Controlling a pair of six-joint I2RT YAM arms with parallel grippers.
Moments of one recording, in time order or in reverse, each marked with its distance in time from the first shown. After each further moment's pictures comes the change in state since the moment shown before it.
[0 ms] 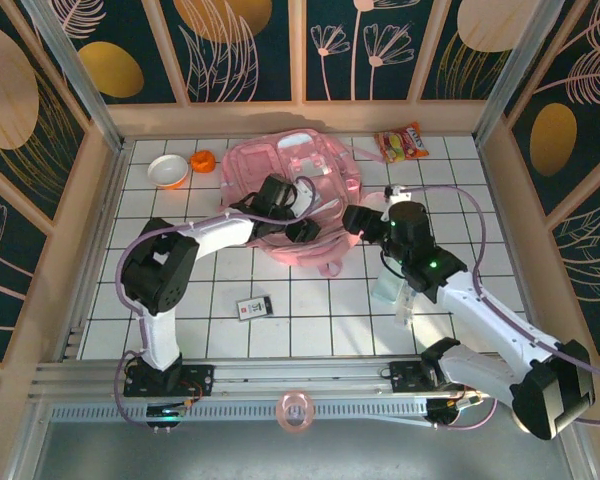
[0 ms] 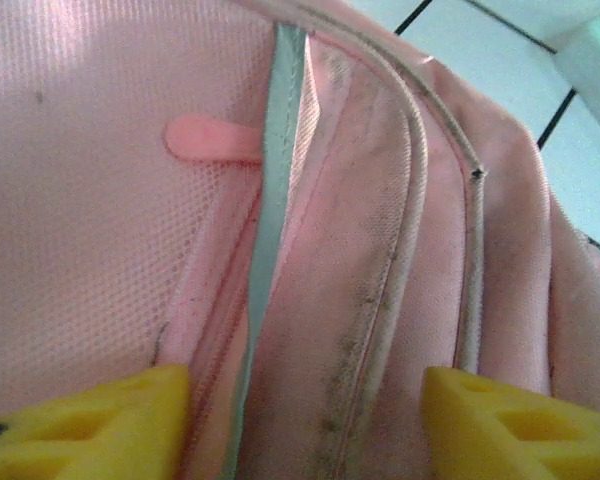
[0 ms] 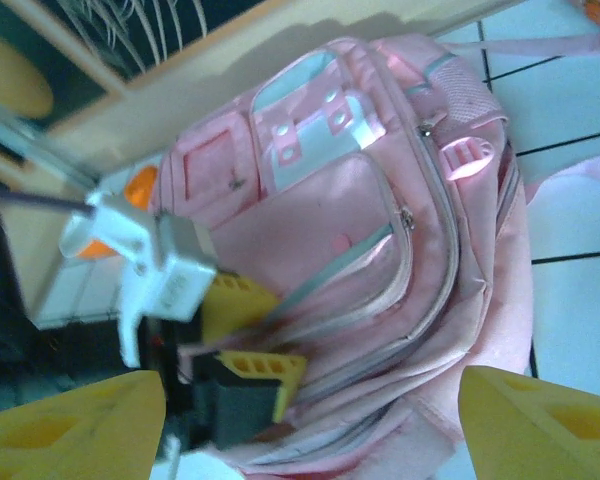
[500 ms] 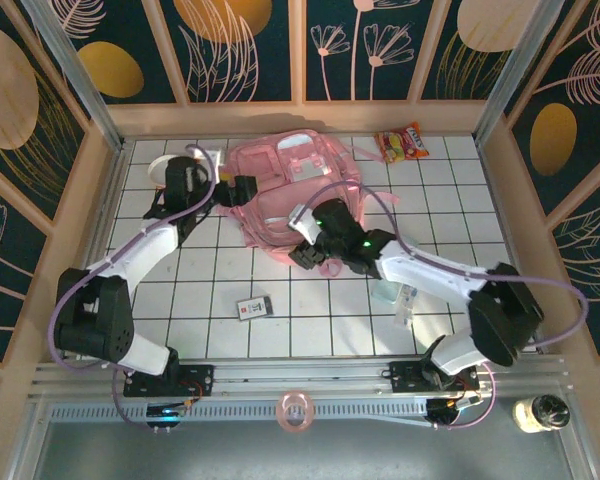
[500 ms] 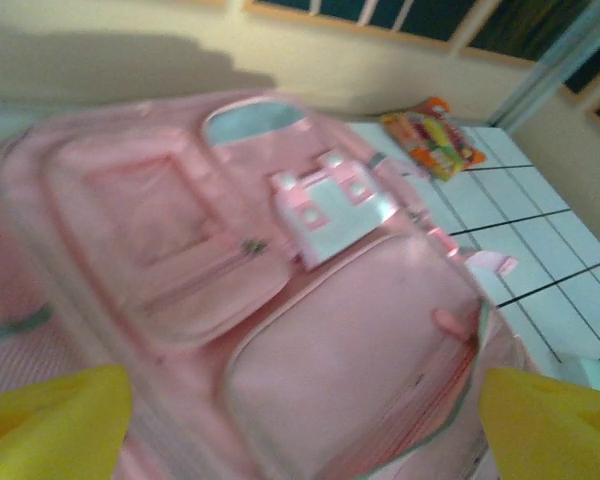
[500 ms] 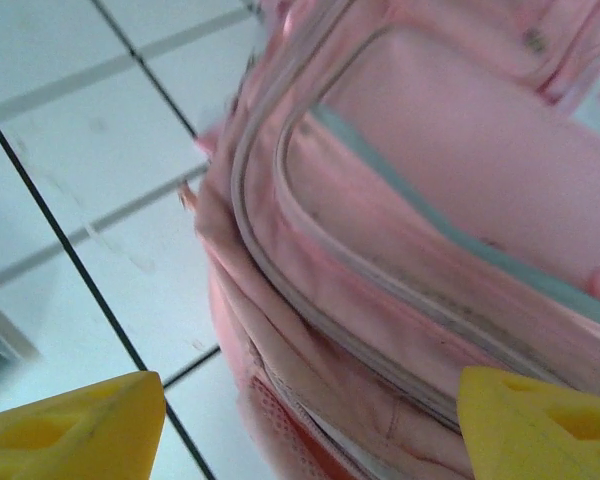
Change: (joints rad) left arm 0.387 -0.430 -0.298 0.186 0.090 -0.402; right arm 0.269 0.475 0.251 -0.105 -0.031 -0.844
